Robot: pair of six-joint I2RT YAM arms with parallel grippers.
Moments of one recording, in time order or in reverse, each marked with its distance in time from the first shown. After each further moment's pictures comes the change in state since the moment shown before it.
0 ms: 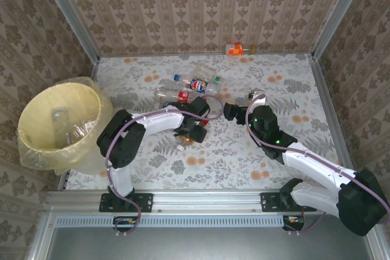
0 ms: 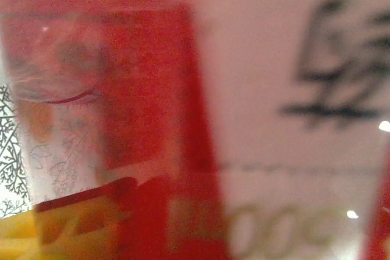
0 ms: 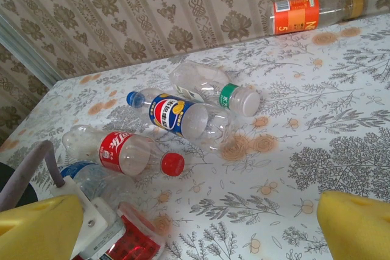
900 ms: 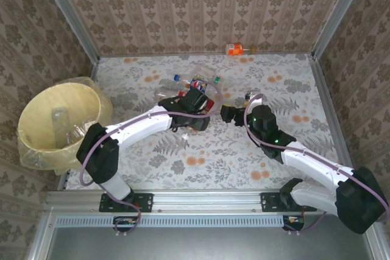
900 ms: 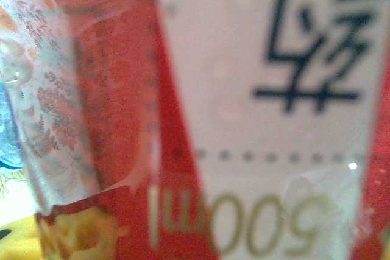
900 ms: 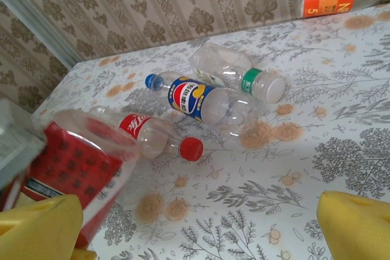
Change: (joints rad) left arm -0.032 -0.237 0.035 0.042 -0.049 0.014; right arm -0.001 0.032 -0.001 0.018 -0.100 -0.006
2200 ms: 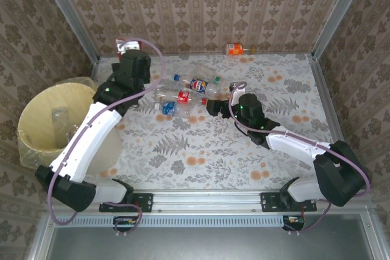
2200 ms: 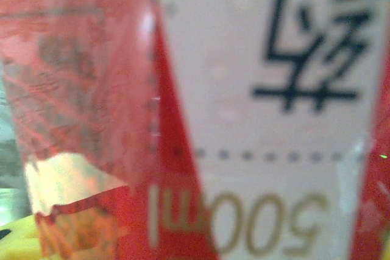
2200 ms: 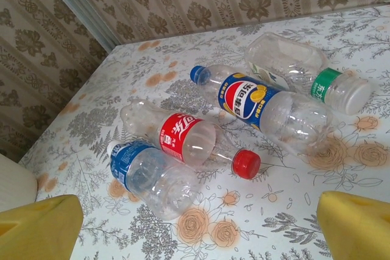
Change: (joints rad) left arm 0.345 -0.337 0.242 -0.056 -0.584 0.092; right arm 0.008 0.259 0.161 0.100 -0.145 0.002
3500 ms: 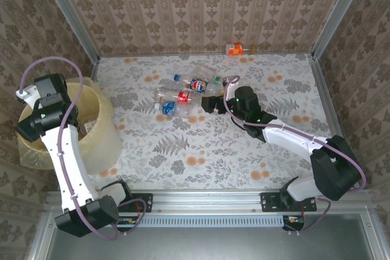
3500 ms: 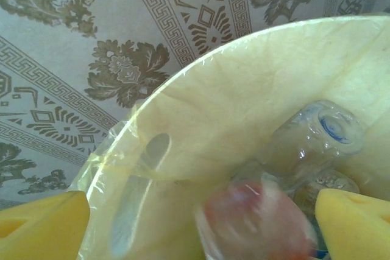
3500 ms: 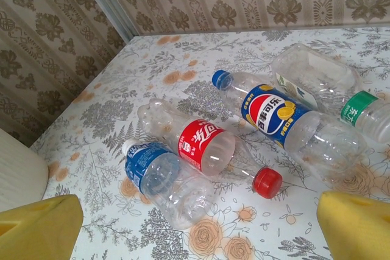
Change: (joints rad) left arm 0.859 -0.211 -0.071 -0.447 0.029 -0.109; right arm 0.000 0.060 0.116 -0.064 -0.072 -0.076
